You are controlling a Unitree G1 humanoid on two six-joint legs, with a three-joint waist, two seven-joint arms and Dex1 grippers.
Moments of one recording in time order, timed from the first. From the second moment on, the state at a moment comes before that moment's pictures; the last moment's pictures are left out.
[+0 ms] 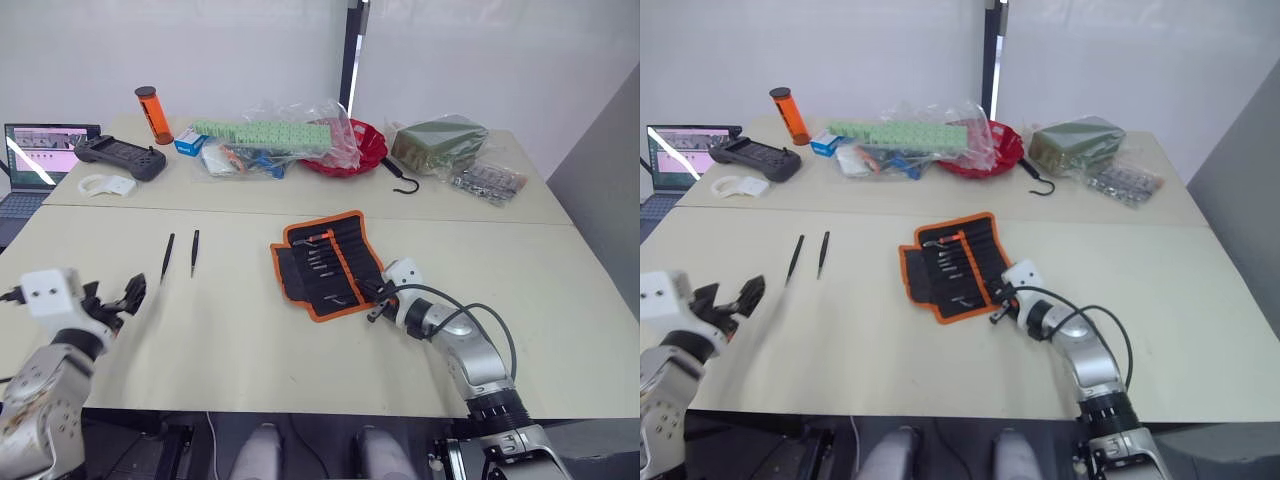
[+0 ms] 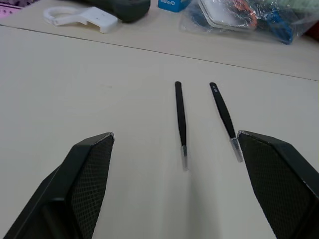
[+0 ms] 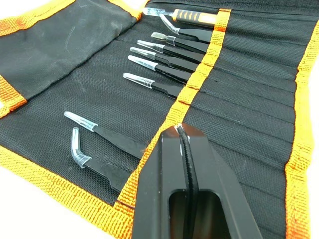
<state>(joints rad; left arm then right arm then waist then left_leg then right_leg) -0.03 0.44 0.57 -0.36 -0.47 0.75 -0.22 -0.29 -0.31 0.15 0.11 0.14 0.22 0.63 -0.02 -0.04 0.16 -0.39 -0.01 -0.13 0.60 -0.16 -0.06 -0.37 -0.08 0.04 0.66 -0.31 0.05</state>
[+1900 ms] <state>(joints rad) -0.66 0.76 -0.20 -0.13 -0.29 0.65 -0.86 -0.18 -0.28 0.15 -0.03 0.14 0.26 0.52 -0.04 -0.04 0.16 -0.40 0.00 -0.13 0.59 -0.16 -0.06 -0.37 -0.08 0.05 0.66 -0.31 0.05</state>
